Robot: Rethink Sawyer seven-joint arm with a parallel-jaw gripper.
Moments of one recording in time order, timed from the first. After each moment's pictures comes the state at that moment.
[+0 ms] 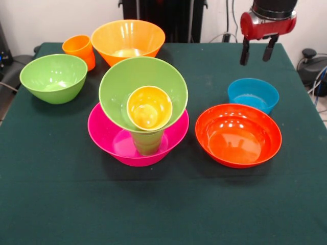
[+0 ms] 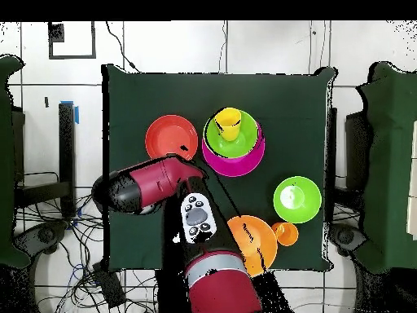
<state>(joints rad) -0.12 -0.69 0.26 1.75 -0.35 0.62 1.83</state>
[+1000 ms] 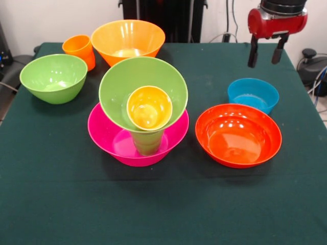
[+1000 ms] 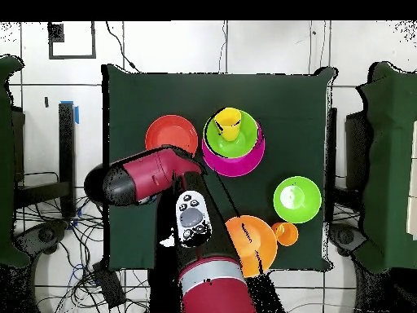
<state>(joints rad) -0.10 -0.73 0.26 1.69 -0.35 0.61 1.83</state>
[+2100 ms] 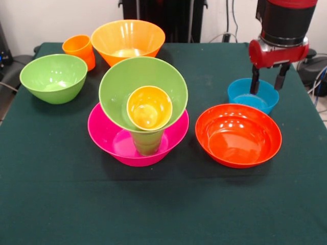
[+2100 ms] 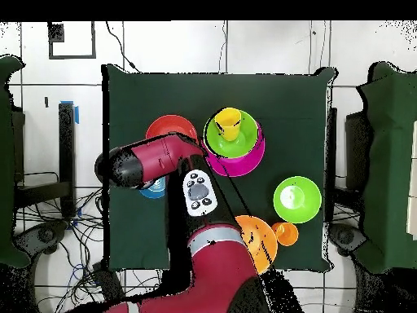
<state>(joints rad) -0.12 -0.58 0.27 1.57 -0.35 0.60 1.83</state>
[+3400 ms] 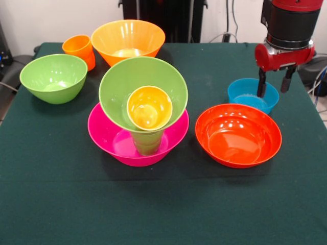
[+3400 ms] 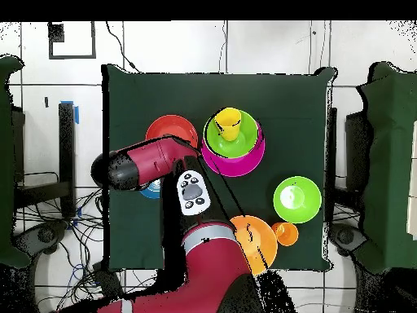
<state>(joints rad) -0.10 -0.57 0.27 1.57 -0.35 0.55 1.83</state>
